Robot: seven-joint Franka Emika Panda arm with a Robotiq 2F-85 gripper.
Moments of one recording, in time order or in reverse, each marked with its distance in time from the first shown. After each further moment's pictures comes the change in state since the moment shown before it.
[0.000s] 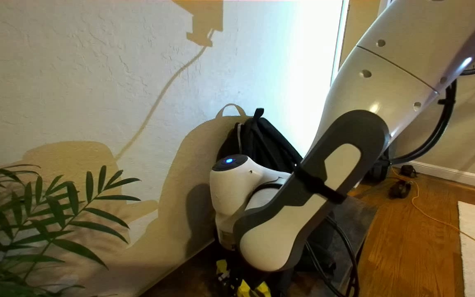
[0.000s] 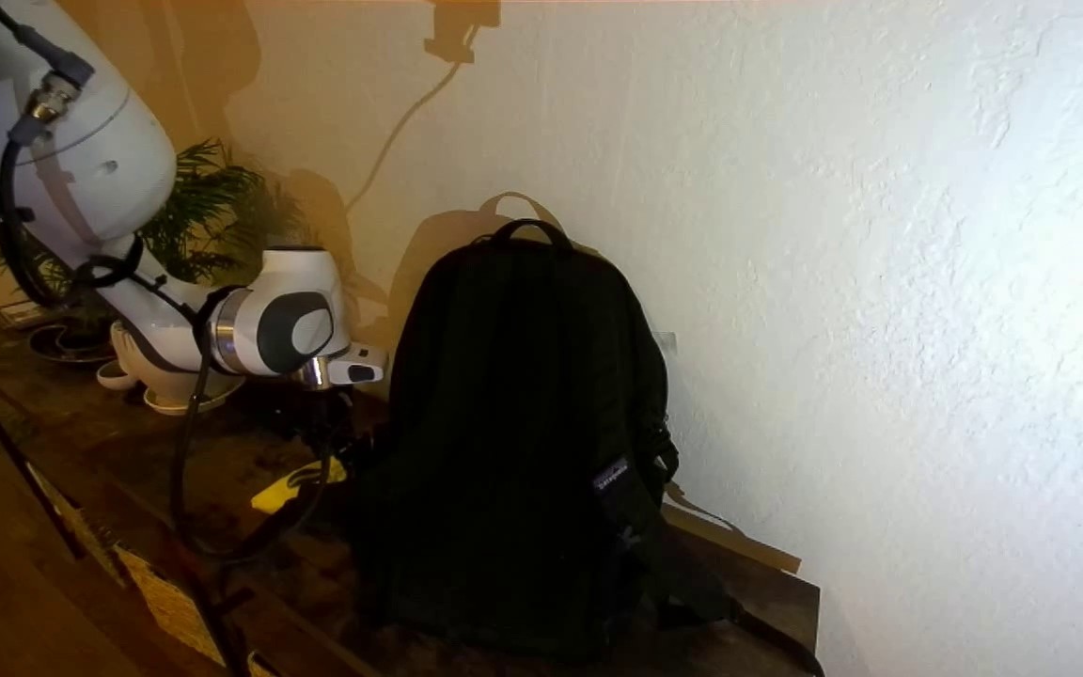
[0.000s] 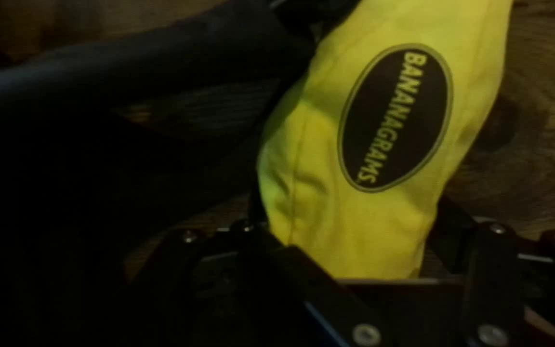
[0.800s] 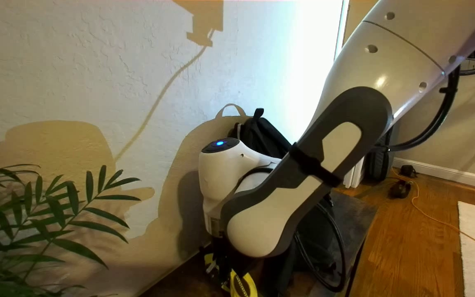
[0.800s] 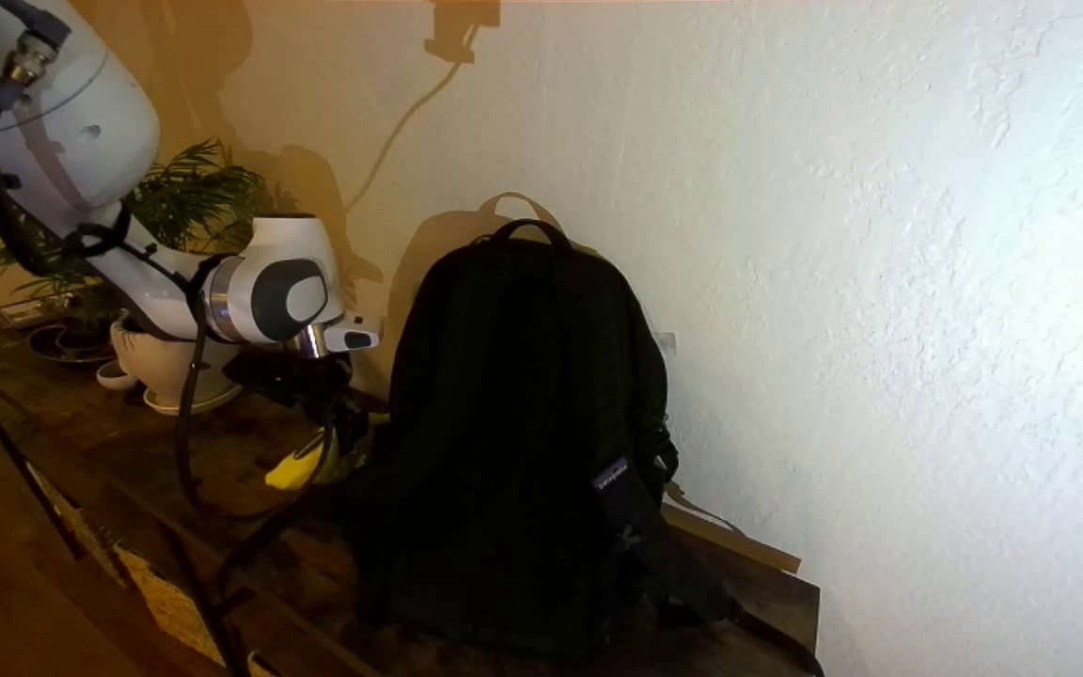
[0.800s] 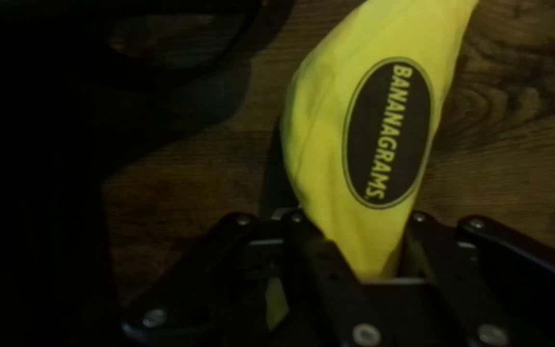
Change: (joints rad) arm 0.017 -0.041 0.002 0.026 0.000 -0.009 -0.028
